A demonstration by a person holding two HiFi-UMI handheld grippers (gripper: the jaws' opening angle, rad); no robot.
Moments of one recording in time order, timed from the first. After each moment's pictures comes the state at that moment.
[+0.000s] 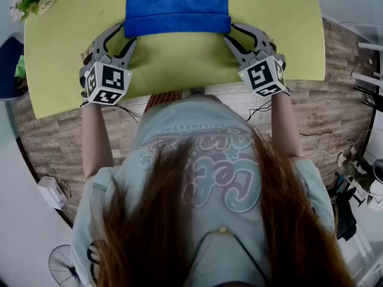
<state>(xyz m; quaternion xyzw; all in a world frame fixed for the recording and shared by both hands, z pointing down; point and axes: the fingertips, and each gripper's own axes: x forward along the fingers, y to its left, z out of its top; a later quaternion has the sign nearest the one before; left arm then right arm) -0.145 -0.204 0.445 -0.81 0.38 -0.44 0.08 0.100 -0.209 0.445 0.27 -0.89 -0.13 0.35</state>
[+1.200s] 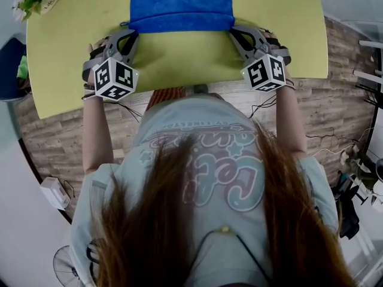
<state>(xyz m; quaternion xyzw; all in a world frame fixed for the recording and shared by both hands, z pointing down) -0.145 -0.203 0.469 -0.80 0.30 -0.51 0.14 0.094 -0.210 0.468 0.22 -0.86 -0.22 0.41</state>
